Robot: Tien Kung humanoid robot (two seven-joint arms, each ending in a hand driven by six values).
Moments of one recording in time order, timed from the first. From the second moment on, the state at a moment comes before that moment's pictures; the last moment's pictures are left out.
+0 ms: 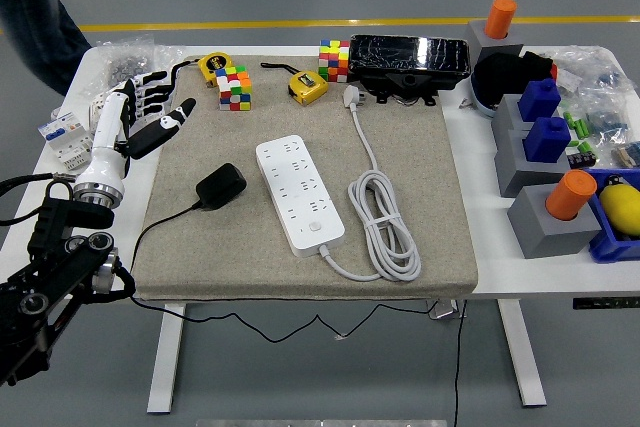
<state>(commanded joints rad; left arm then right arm) -0.38 0.27 -1.00 -1.14 1.11 0.47 -0.21 -0.04 -0.27 1.35 0.38 -0.82 0.01 -0.14</state>
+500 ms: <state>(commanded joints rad) -0.37 0.26 -1.02 -1.15 1.11 0.47 -0.20 -0.04 -0.27 1.37 0.38 -0.82 0.00 -0.14</state>
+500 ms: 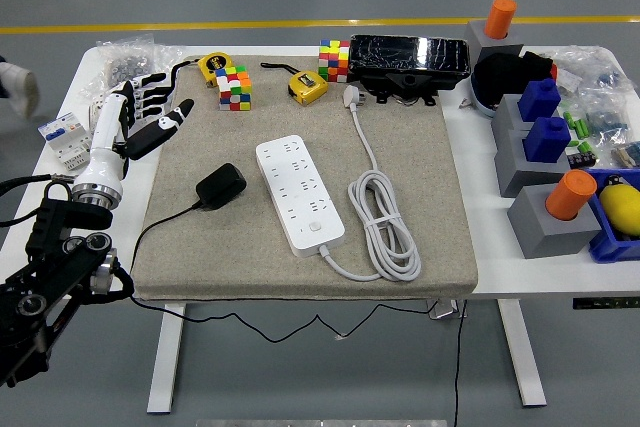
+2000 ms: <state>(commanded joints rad) -0.40 0.28 -1.02 -1.15 1.11 0.46 -0.19 -0.02 -0.31 1.33 0.39 -0.82 0.00 -0.14</state>
